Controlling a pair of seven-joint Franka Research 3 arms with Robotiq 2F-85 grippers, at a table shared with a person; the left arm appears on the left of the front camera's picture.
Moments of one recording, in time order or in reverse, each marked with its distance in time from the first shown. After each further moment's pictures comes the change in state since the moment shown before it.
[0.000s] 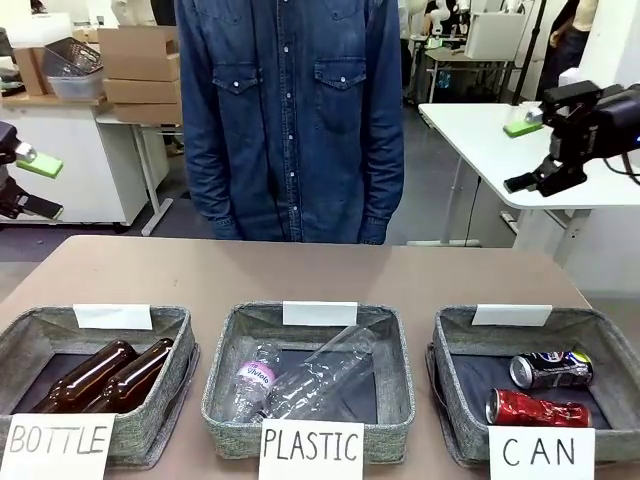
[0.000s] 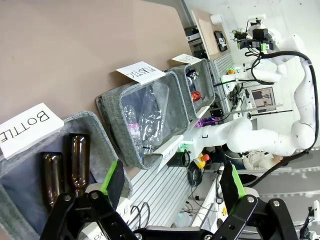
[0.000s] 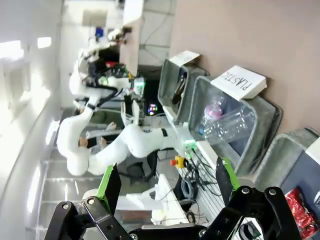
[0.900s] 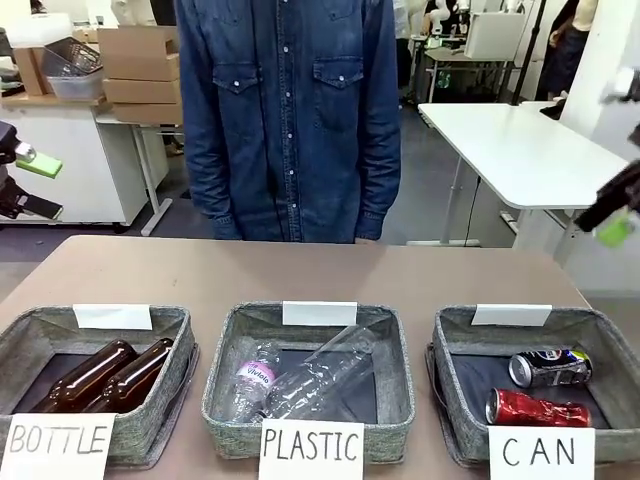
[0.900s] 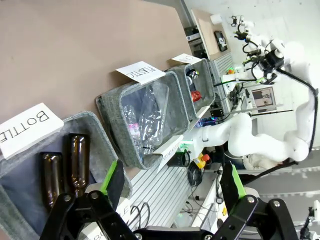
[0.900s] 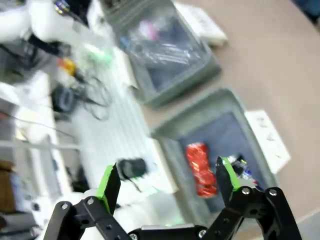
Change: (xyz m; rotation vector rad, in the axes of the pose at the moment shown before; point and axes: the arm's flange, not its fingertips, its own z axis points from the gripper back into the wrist) left arm 0.000 0.000 0.000 0.000 0.000 -0.001; right arm -0.074 0.047 0.015 -0.374 0.339 0.695
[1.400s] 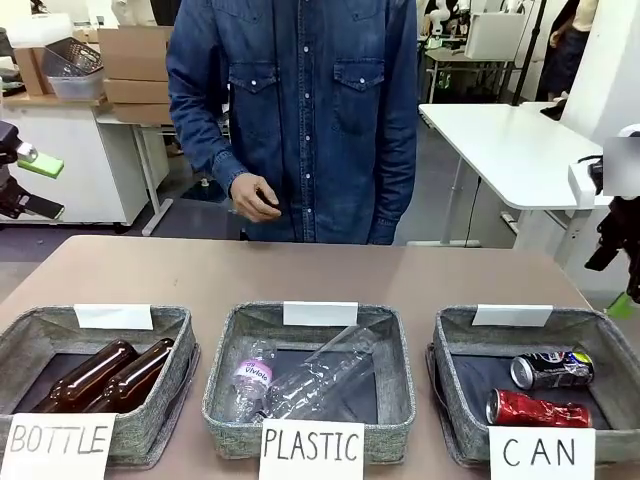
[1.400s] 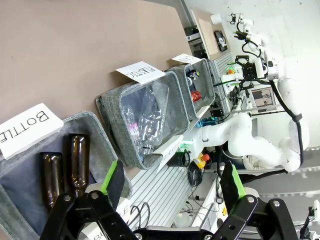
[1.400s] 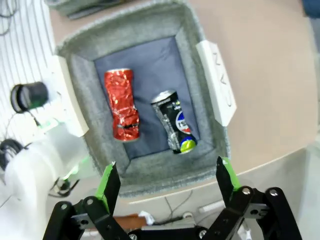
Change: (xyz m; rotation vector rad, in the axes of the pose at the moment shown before) left arm 0.000 0.000 0.000 0.000 0.001 -0.001; right arm -0.041 0.009 -0.070 -0.453 0.438 0.334
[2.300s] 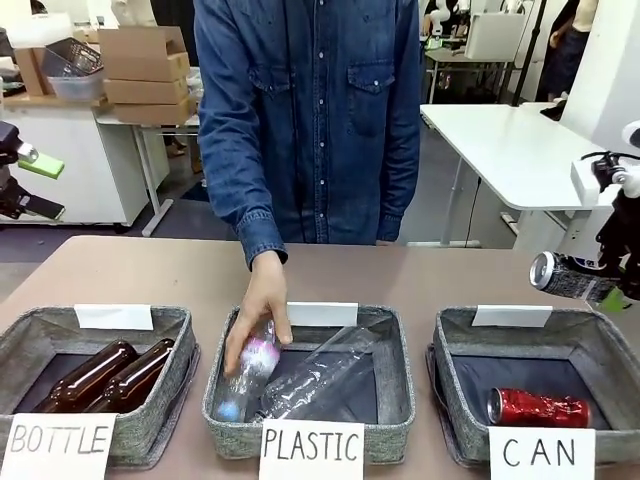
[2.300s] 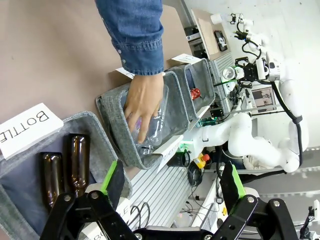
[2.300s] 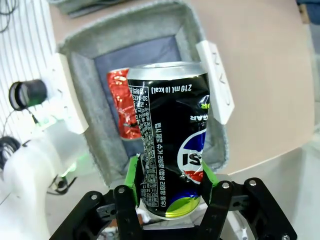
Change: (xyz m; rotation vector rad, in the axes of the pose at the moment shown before) left arm 0.000 0.000 0.000 0.000 0.000 0.000; right arm 0.002 0.006 0.005 -0.018 0.017 0.020
